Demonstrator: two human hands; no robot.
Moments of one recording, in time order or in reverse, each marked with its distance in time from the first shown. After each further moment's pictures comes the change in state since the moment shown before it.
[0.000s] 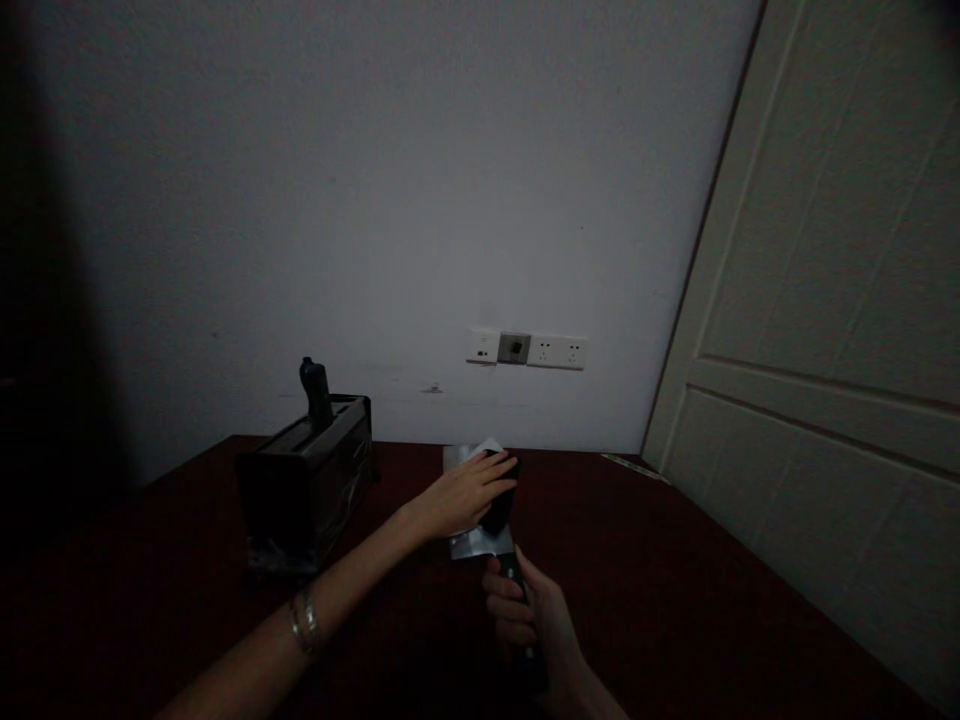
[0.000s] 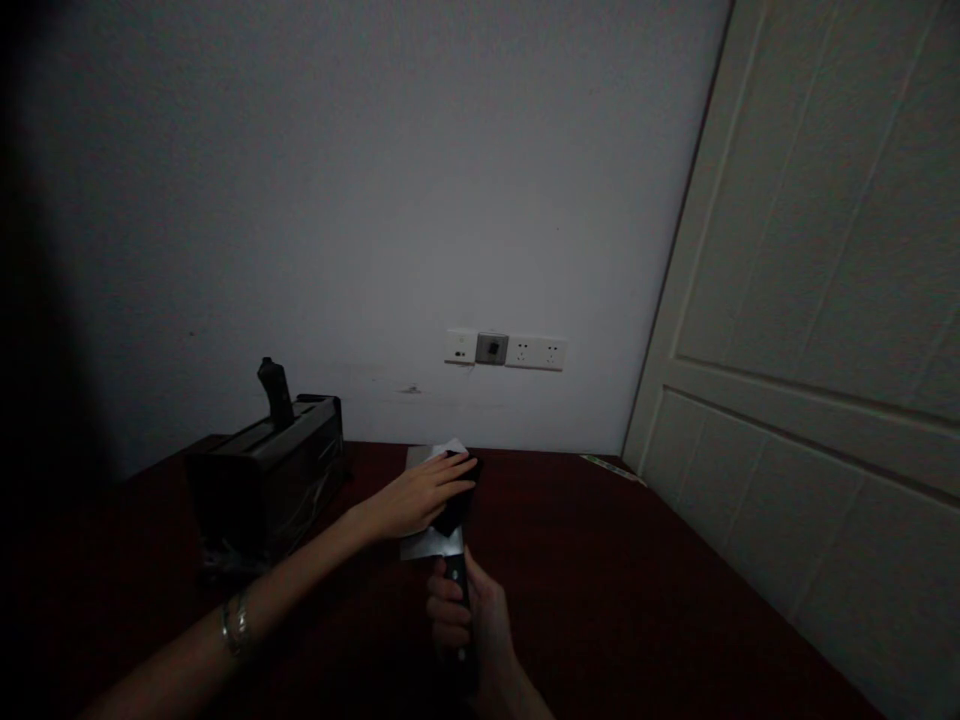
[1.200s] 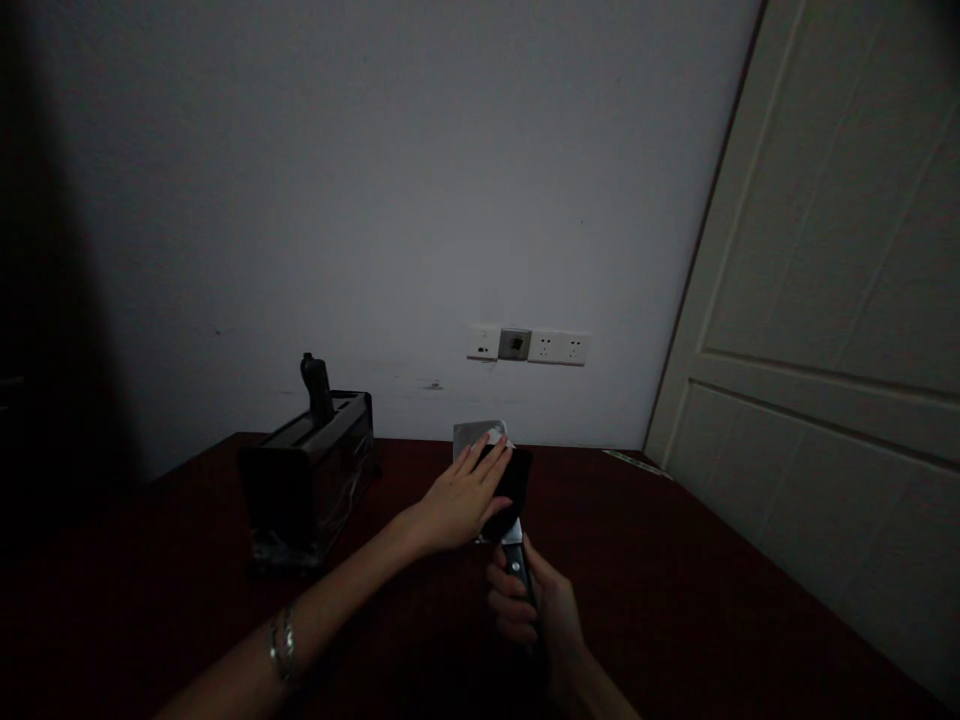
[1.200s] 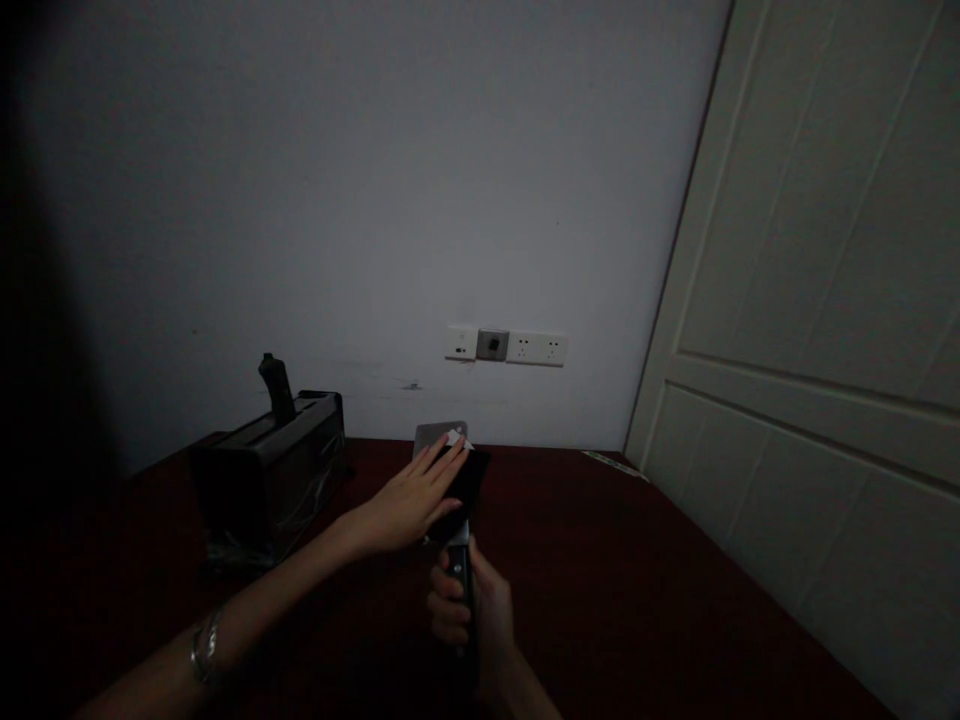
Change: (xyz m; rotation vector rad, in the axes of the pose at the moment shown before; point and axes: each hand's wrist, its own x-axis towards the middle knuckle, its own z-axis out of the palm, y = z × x) left_hand -0.004 0.032 -0.012 0.059 -0.043 -0.261; right_hand -0.004 -0.001 0.008 -0.195 -0.008 -0.063
